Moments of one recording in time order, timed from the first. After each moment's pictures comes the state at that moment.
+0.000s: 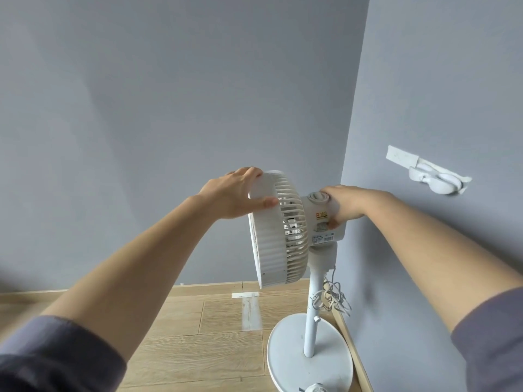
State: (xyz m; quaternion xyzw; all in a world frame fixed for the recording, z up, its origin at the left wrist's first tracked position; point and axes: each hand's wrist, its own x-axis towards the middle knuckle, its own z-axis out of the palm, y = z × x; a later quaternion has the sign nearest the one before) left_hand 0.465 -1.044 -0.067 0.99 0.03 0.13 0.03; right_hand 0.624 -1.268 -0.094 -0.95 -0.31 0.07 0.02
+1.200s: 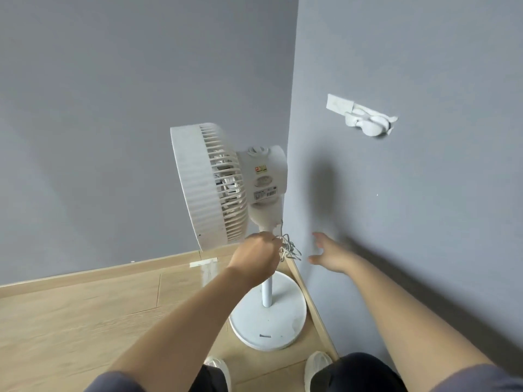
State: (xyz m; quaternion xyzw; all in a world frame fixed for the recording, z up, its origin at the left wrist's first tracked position) left_hand 0.473 -1.190 -0.263 0.98 -0.12 0.13 0.04; right_hand 0.556 -1.381 -0.290 -0.92 -0.07 0.22 0.31
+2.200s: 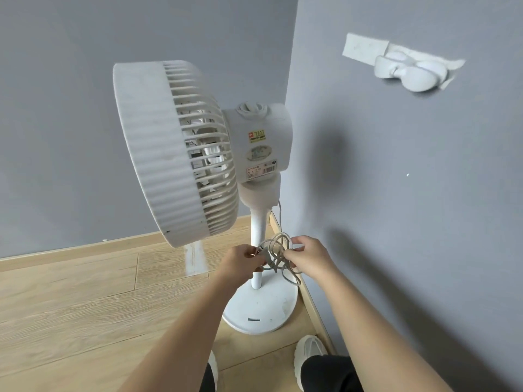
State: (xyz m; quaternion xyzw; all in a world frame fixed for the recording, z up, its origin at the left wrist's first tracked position) left_hand 0.508 -1.171 -0.354 0.77 0.21 -0.12 0.59; right_hand 0.561 -1.331 -0.358 -0.86 0.04 0.18 0.47
